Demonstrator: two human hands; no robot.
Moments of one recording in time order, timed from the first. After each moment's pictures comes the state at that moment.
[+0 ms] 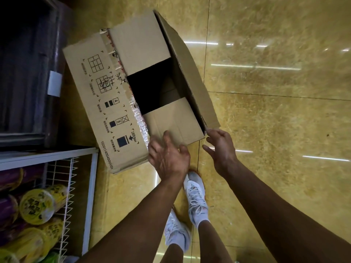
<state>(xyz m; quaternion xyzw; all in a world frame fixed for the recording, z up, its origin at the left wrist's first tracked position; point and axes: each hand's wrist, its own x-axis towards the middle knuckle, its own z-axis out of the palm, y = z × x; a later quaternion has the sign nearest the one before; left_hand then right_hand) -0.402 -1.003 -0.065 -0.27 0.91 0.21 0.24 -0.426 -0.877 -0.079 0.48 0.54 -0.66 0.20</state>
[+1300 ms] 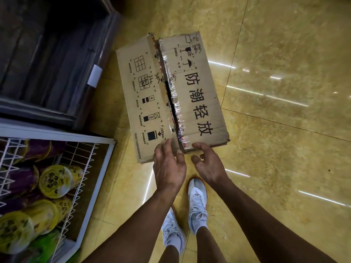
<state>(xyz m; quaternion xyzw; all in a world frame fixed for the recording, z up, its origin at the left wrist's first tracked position) -0.369 -1.068 -0.019 -0.29 0.88 0.34 0.15 -0.395 -0.949 -0.033 0.13 0.83 -0.44 0.31</state>
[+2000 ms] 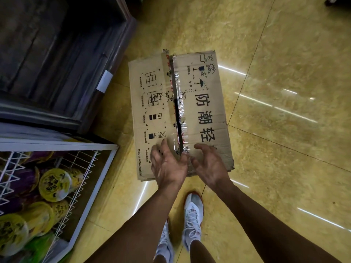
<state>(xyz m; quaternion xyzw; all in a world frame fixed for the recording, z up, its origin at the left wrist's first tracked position) -0.443 -1.079 -0.023 -0.40 0.84 0.32 0.17 -0.477 -0.959 -0.026 0.01 0.87 -0.36 0.33</state>
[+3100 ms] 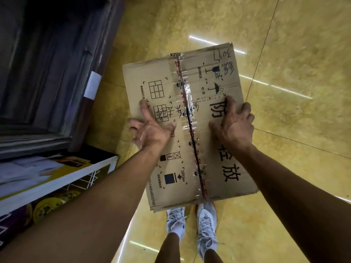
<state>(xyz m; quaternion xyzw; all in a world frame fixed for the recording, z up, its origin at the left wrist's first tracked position) -0.596 -1.208 -0.086 -0.42 0.83 0.24 0.28 -0.636 -1.005 -0.073 0.09 0.95 -0.17 0.26</state>
